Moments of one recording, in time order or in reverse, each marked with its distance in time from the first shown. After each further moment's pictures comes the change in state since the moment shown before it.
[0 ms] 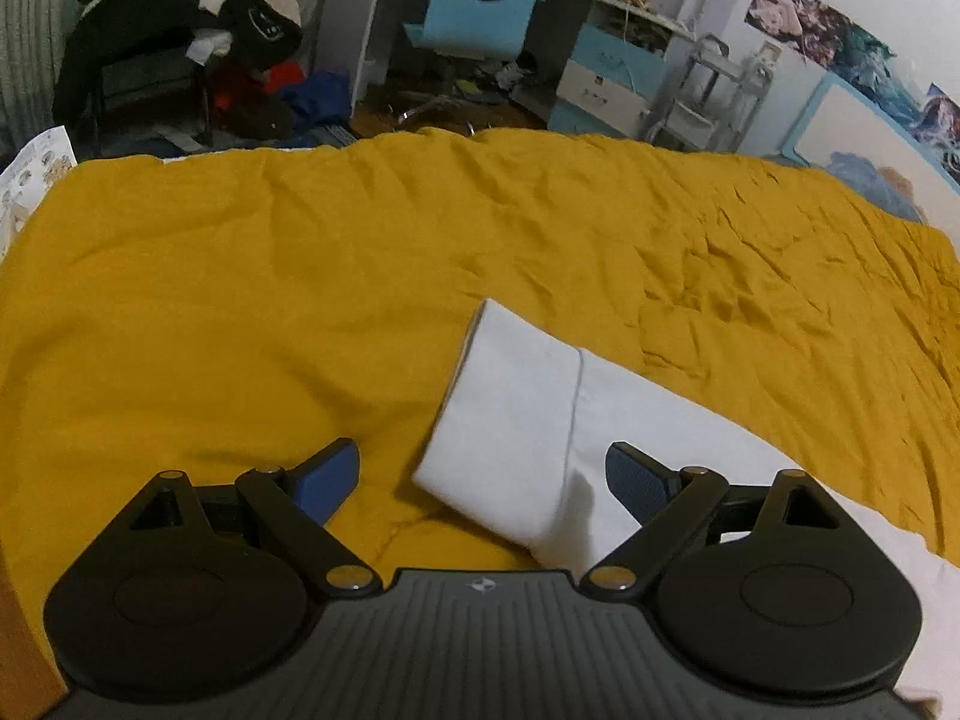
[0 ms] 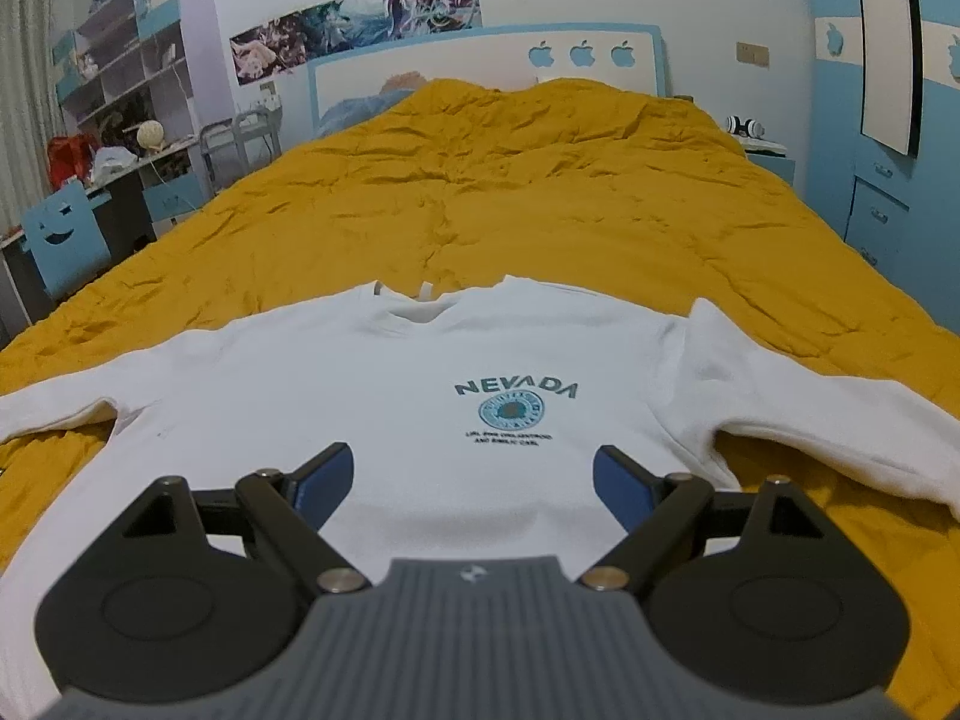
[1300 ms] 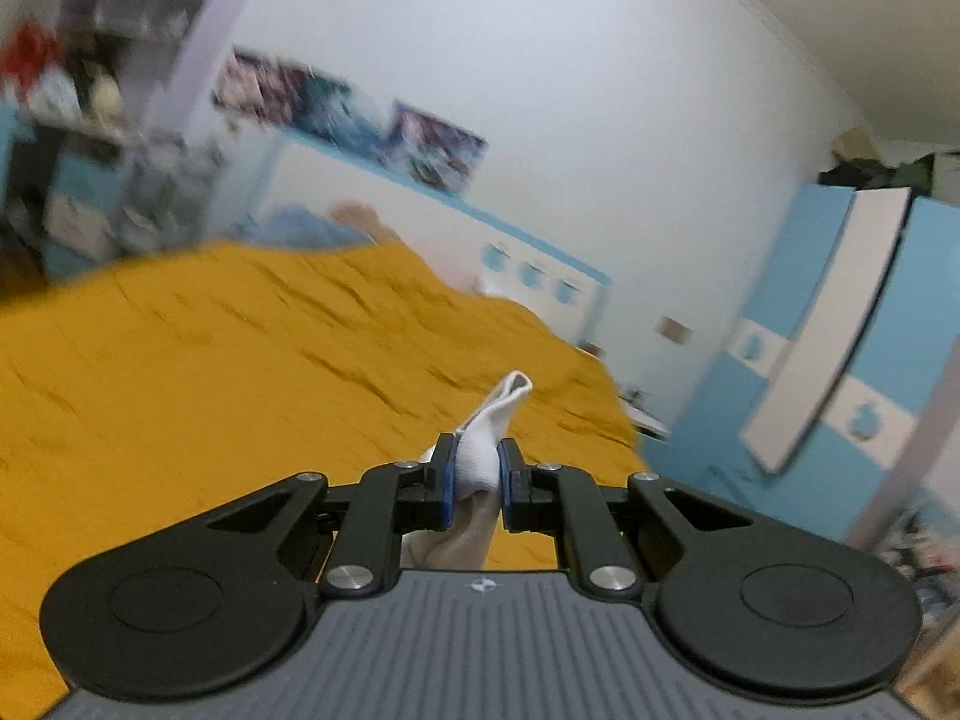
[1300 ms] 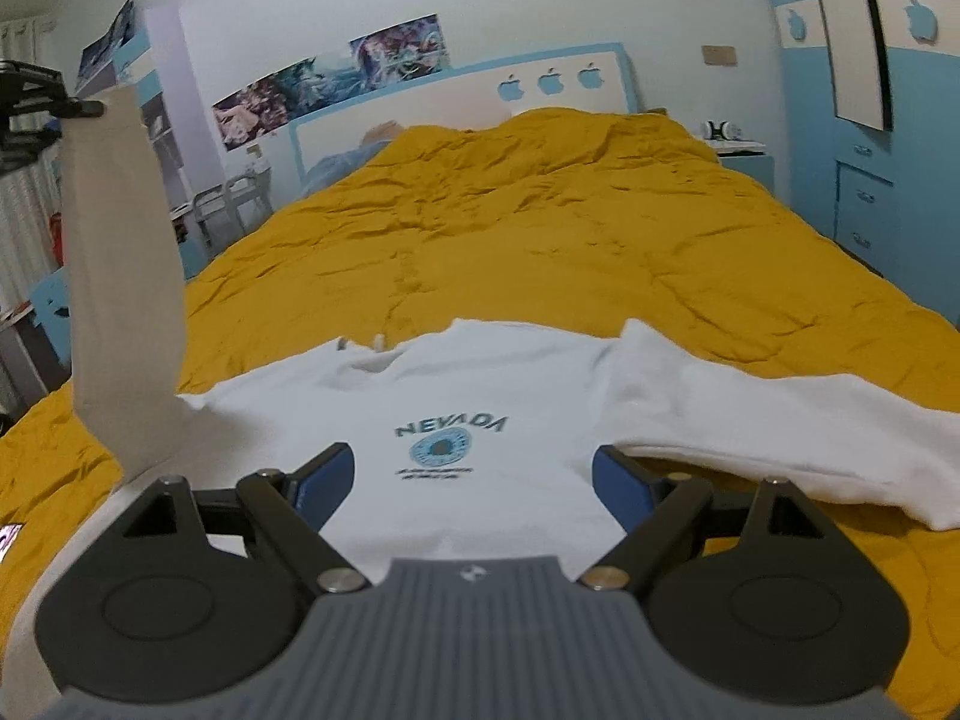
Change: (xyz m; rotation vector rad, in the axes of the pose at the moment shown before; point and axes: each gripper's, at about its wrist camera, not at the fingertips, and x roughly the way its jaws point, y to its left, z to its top) left arm -0.208 -0.424 -0.054 0.351 -0.122 -0.869; right arm -0.033 -0.086 -0.007 0.119 -0.094 0.048
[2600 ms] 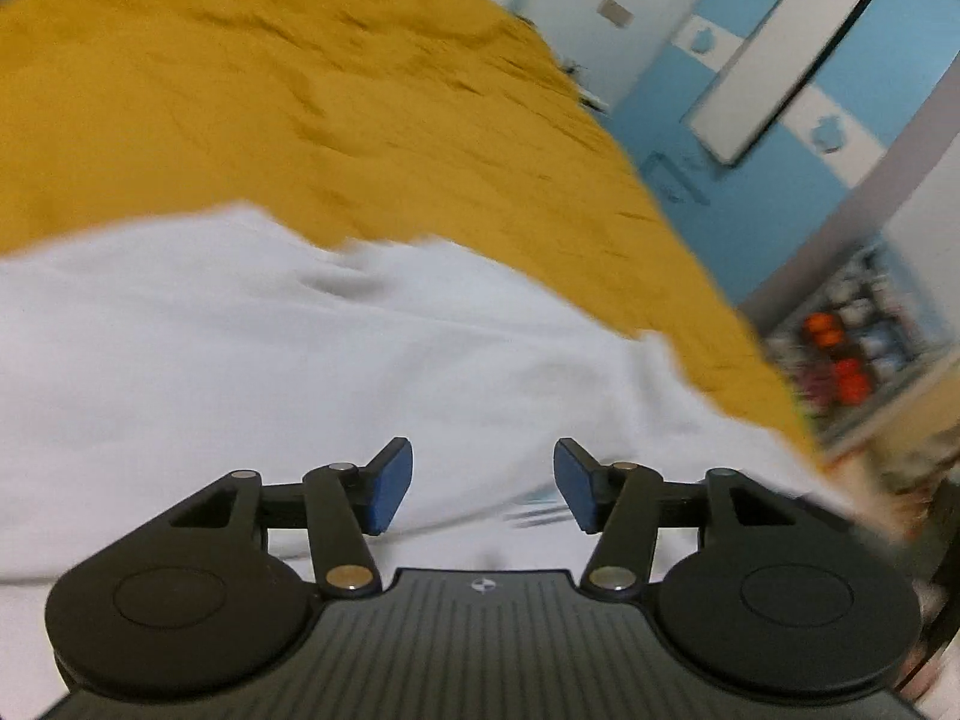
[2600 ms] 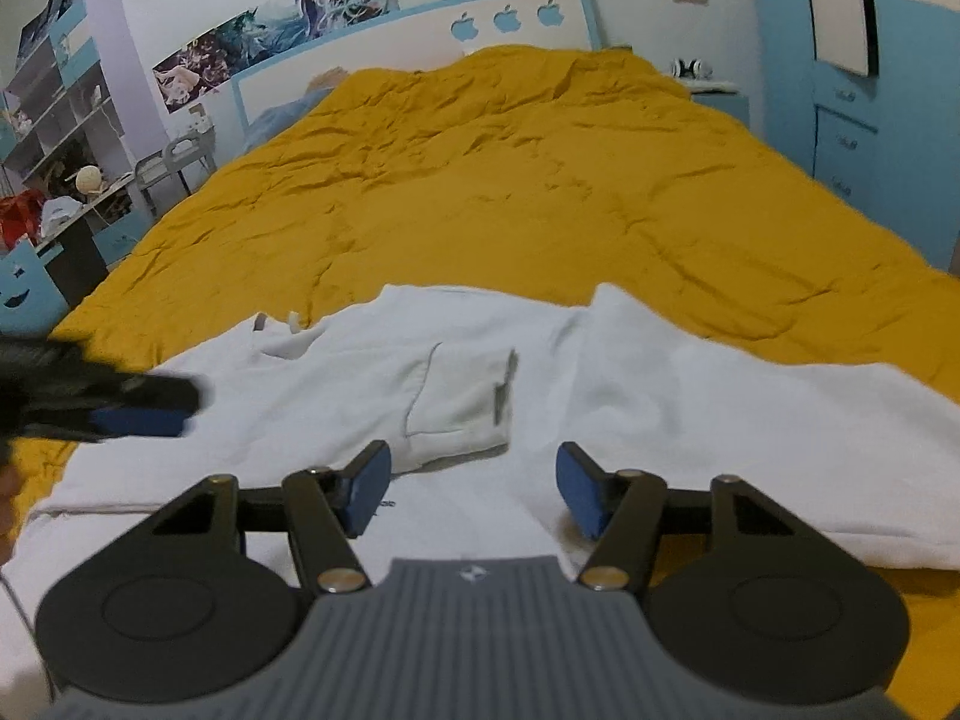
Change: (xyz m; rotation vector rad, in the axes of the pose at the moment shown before) left arm 0.062 0.037 -0.188 0.147 0.572 -0.079; right arm 0.103 -0.027 0.023 0.055 0.131 -0.067
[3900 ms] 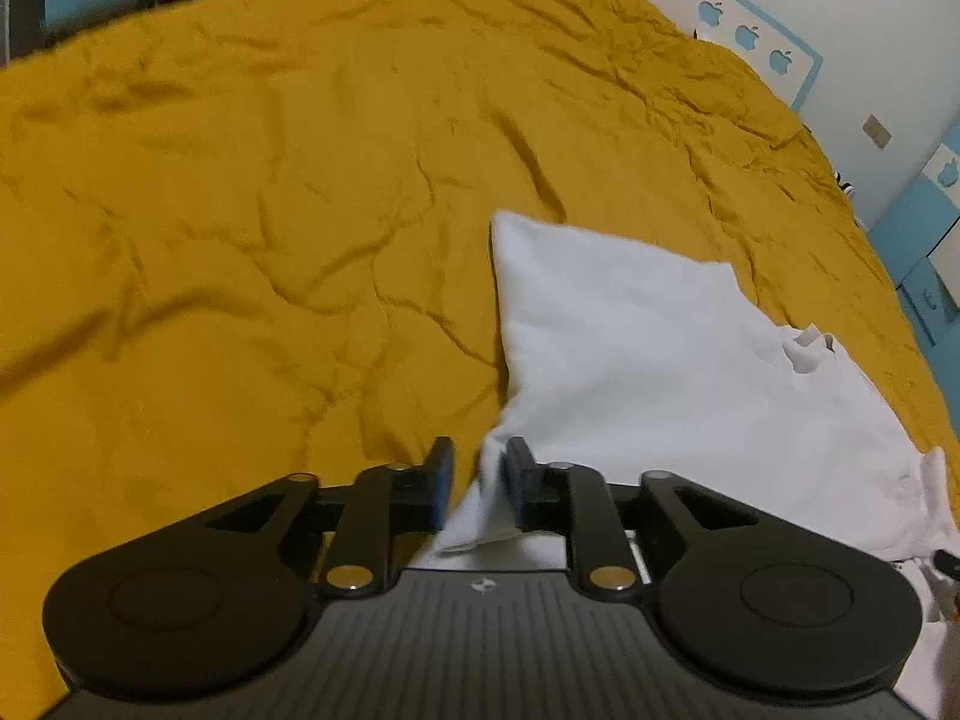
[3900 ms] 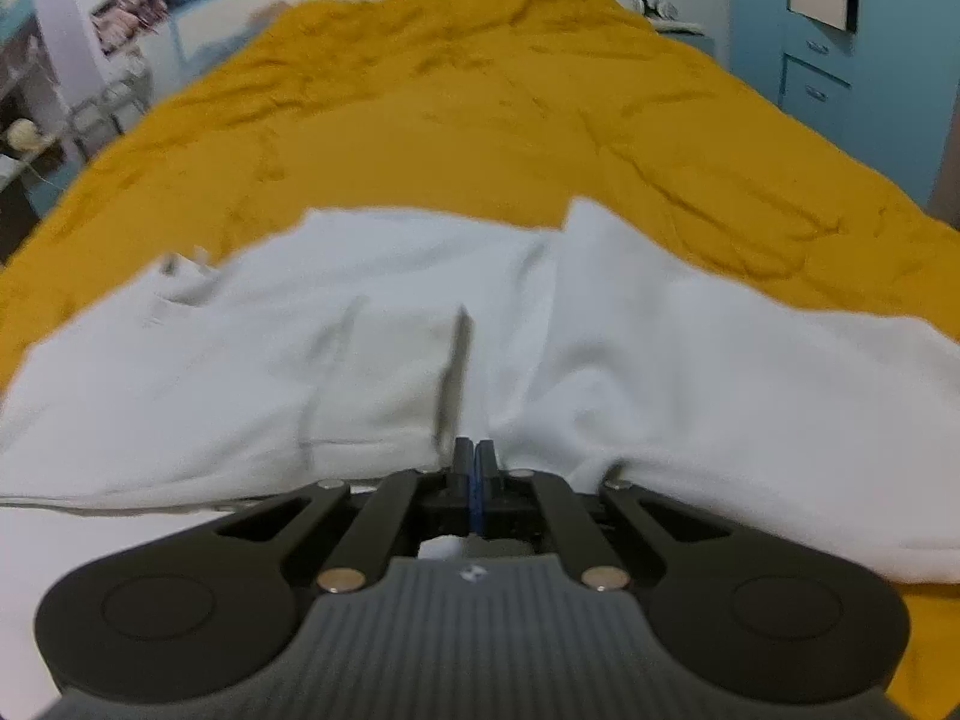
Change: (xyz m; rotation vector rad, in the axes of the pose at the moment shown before) left arm -0.077 0.159 -0.051 -0.304 -0.109 0.391; right arm 0.064 0.003 0.002 0.008 0.099 -0.116
